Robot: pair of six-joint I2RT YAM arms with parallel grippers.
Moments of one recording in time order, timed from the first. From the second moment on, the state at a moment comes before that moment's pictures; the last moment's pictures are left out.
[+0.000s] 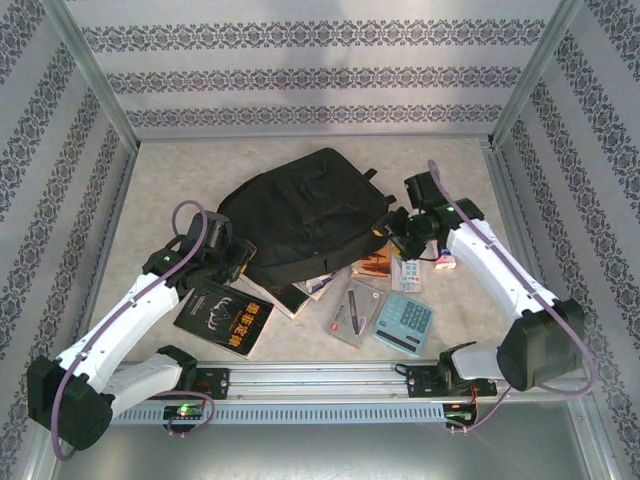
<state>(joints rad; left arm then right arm) -0.41 1.05 0.86 -0.74 0.10 -1.30 0.34 1.36 1.14 -0.90 -0.28 1.13</state>
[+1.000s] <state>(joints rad) -0.57 1.57 1.44 -1.10 0.13 -1.02 0.49 1.55 1.12 -0.64 -0.28 1.32</state>
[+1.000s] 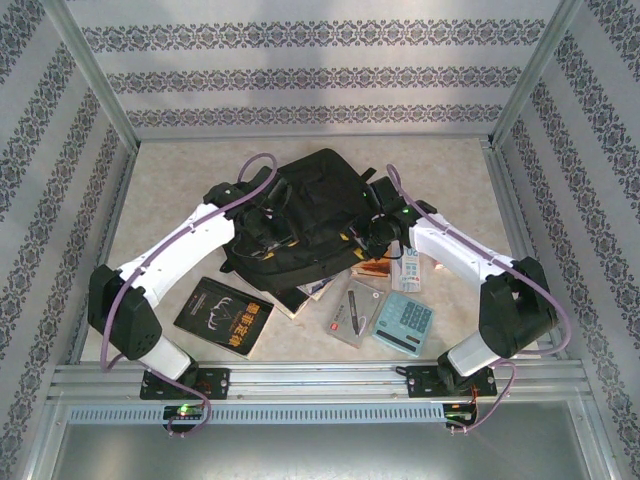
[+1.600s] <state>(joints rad) -0.63 1.66 1.47 -1.10 0.19 -1.02 0.50 1.54 1.05 -0.54 -0.29 1.35</state>
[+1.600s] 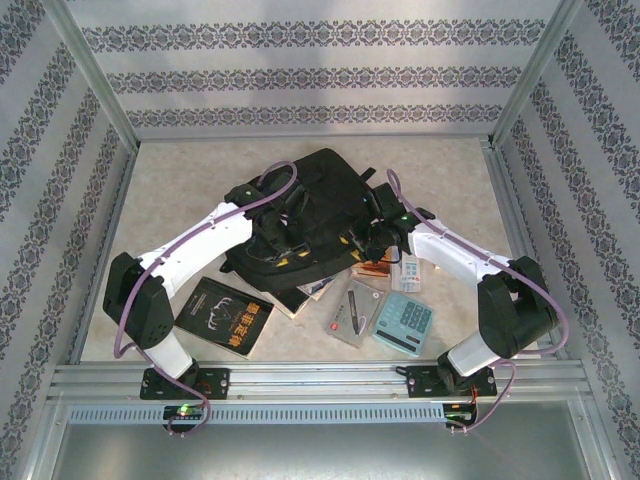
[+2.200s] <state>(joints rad) -0.63 1.72 1.47 -1.08 0.22 -1.01 0.52 1.51 0.98 -0.45 -0.29 1.39</state>
